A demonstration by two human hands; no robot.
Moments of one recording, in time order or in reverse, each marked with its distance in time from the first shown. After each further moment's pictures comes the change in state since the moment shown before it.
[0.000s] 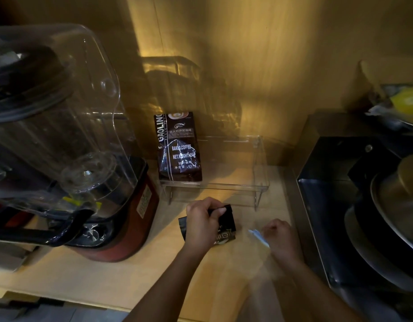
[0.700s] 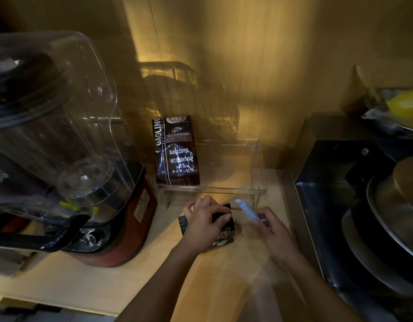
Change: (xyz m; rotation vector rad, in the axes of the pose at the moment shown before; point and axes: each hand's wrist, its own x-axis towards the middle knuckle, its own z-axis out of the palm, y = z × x) left_hand 0.012 -0.002 -0.001 0.252 -0.173 0.223; right_hand -0.009 -0.027 -0.019 0.281 -0.246 -0.325
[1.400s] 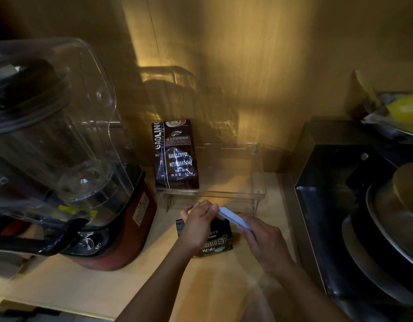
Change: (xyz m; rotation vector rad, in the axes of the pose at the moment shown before) left_hand 0.007 -0.009 0.003 -0.309 -0.042 -0.203; right_hand -0.005 -0.017 0.015 -0.522 0.178 -0.517
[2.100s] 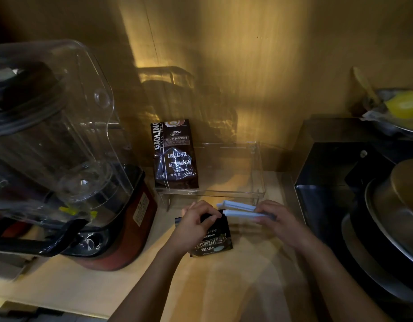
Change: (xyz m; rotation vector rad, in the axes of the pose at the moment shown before) left_hand -0.004 -0.001 -0.018 0.133 -0.076 0.149; right_hand 0.031 0.037 -0.039 0.385 -0.346 0.229
